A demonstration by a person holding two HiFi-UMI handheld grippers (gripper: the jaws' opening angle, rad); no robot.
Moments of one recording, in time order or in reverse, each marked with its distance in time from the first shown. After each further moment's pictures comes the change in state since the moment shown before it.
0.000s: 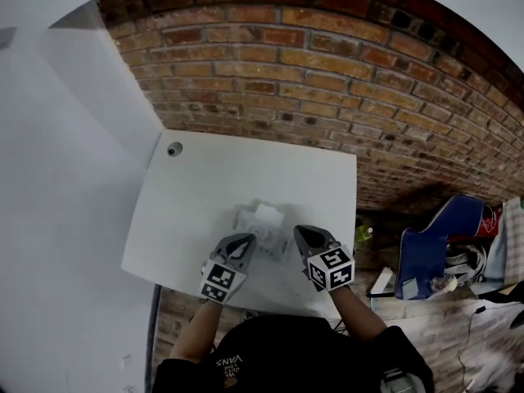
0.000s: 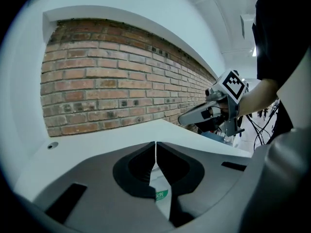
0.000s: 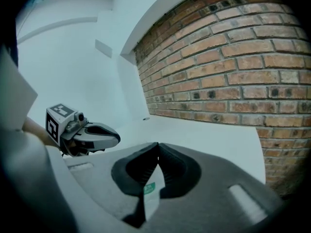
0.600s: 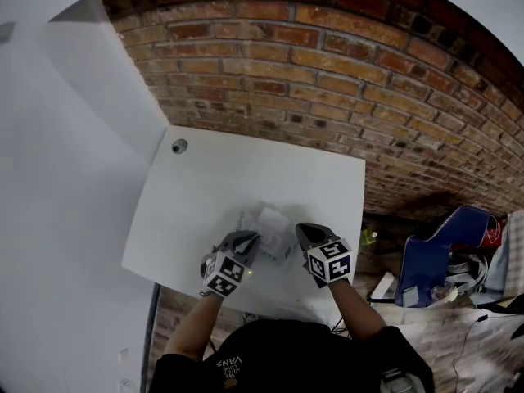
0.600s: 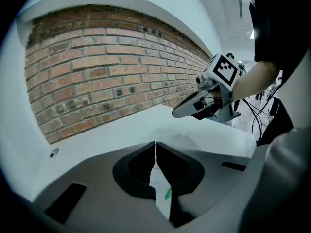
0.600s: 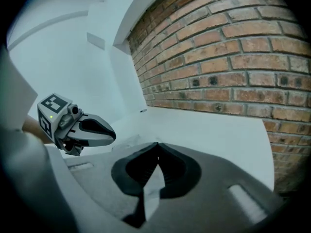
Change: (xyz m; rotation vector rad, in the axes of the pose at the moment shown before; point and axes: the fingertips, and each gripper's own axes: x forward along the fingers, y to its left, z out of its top) left arm 0.027 0.012 -0.028 0.073 0.203 -0.018; right arm 0.039 -0.024 -0.016 0.031 0.111 0.019
